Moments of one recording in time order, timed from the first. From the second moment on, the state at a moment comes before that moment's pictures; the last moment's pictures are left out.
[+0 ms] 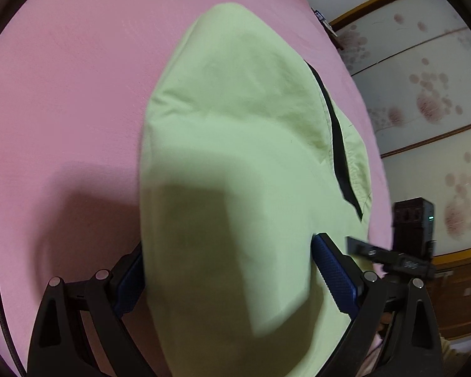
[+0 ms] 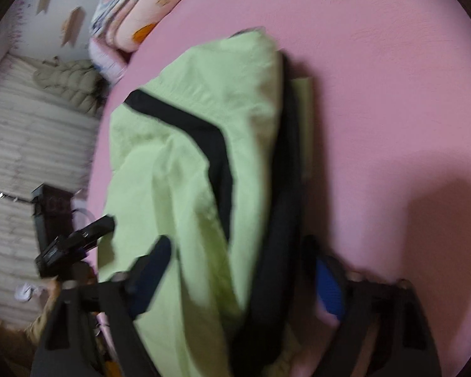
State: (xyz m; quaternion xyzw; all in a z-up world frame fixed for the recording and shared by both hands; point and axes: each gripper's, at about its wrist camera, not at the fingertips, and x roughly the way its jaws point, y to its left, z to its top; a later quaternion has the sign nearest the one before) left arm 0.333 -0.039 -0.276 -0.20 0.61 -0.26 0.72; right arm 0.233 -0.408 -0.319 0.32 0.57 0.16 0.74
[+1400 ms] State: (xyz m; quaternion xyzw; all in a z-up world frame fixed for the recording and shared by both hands) left arm 0.115 0.119 0.062 -0.10 0.54 -0.16 0.82; right arm 0.102 -0.169 -0.028 0.15 0.51 0.26 0.81
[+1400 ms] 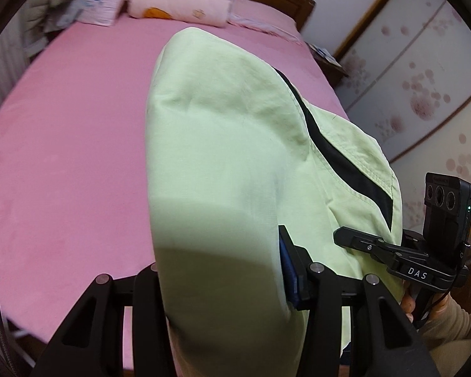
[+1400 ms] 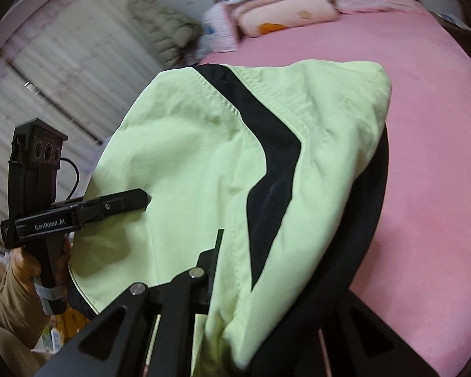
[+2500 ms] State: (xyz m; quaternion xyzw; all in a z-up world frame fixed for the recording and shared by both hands) left arm 0.425 0.415 -0.101 -0.10 0.52 -0.24 0.81; right arm 0.334 0.117 -0.138 0.17 0.51 0.15 0.83
